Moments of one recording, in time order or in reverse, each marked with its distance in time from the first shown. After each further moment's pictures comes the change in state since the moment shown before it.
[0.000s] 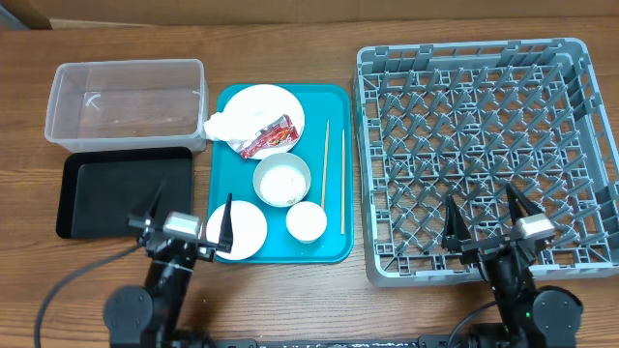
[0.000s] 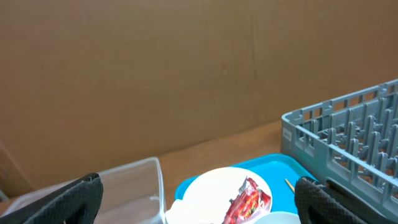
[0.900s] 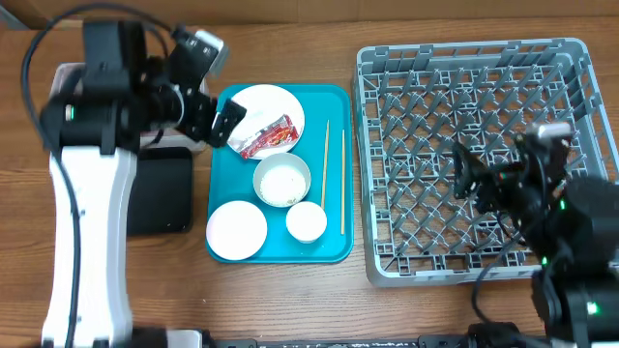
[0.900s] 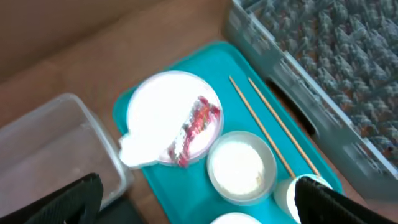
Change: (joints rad) left arm -0.016 1.337 1.461 -1.124 0.158 0.251; right arm 0.000 0.716 0.685 -0.451 -0.014 -0.015
